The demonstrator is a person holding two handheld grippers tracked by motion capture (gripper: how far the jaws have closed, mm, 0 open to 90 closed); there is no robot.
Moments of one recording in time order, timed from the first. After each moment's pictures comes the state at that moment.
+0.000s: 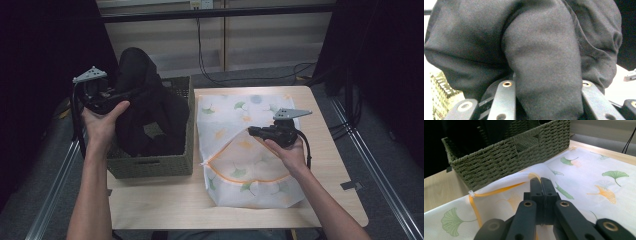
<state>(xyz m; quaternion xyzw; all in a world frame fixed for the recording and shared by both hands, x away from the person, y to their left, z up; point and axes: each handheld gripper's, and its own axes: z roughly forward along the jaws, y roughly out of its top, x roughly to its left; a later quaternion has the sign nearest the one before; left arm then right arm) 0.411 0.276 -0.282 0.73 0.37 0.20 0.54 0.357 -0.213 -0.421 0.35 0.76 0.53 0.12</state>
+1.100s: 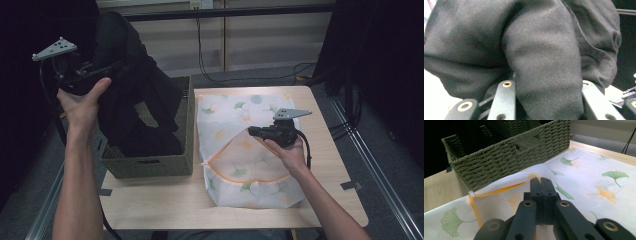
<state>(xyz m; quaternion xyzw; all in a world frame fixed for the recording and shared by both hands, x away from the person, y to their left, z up) 0.392 0.284 -0.208 0.70 0.34 0.25 0.58 0.357 -0.212 -0.421 0.35 0.76 0.53 0.13</state>
